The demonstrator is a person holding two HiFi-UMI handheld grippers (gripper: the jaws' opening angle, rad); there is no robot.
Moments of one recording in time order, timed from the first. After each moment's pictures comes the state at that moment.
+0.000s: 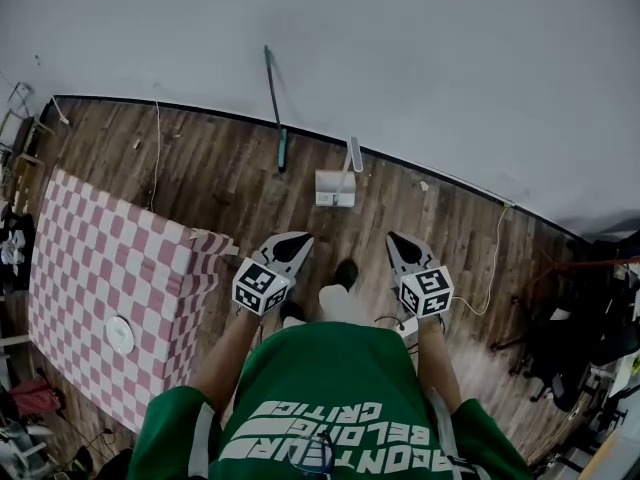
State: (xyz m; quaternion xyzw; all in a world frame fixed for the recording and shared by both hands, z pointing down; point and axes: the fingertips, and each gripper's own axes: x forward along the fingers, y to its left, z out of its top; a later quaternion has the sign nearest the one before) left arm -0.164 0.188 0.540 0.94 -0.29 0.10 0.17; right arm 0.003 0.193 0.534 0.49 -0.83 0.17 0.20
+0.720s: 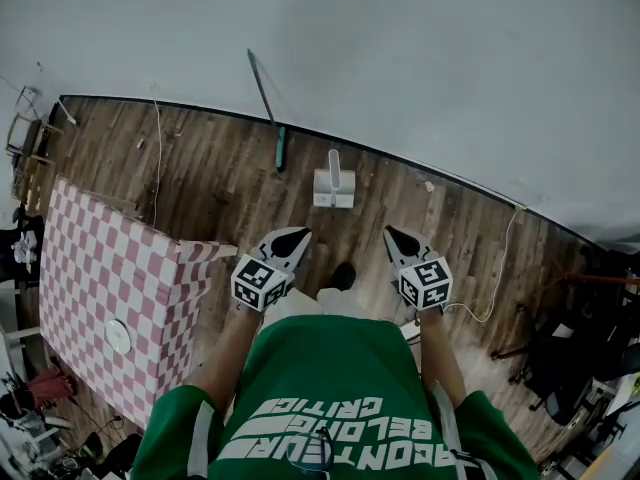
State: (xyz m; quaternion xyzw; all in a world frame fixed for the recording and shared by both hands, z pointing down) left arm -0.081 0.108 0.555 0.92 -0.32 0.13 0.20; right arm 0.085 0.108 0.565 0.45 -0.85 0.21 0.19
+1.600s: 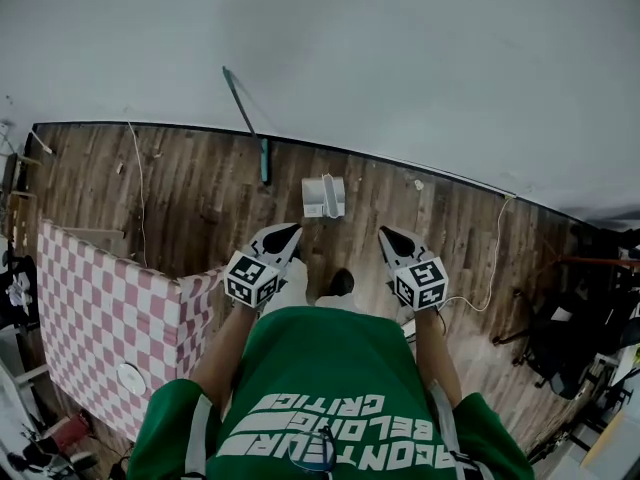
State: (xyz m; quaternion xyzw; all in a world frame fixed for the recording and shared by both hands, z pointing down) left arm -0.104 0.004 0.572 0.93 -0.28 0.13 0.22; right arm 0.068 0.033 0.570 0.49 -0.82 0.23 0.20
